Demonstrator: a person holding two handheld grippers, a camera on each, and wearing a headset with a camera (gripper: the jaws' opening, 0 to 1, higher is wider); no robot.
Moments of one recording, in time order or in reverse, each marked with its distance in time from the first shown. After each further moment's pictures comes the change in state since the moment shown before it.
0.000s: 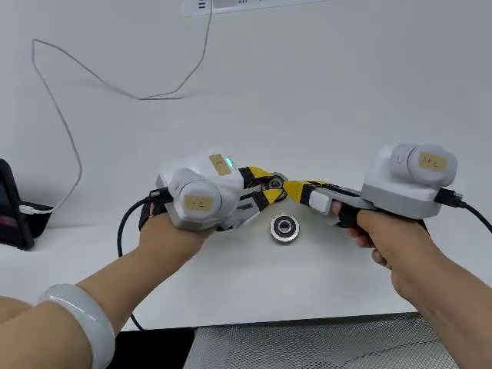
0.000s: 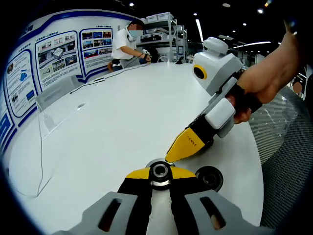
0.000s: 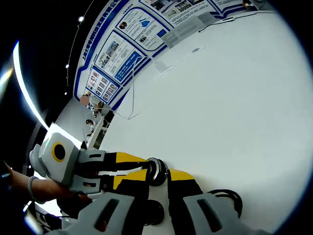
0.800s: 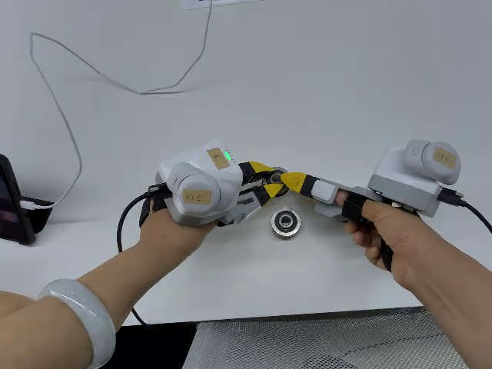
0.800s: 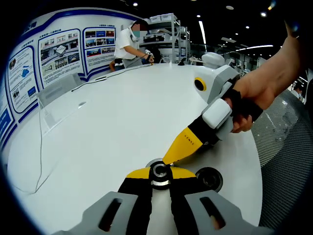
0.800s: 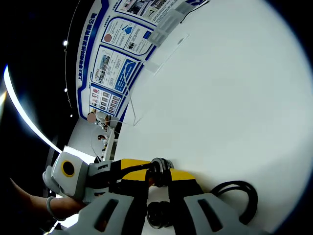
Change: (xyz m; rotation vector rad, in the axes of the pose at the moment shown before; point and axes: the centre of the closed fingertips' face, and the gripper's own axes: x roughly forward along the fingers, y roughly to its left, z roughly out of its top) left arm -0.001 -0.001 -0.001 -0.030 -0.008 0.004; right arm 0.002 0.011 -0.005 0.209 -0.002 0.105
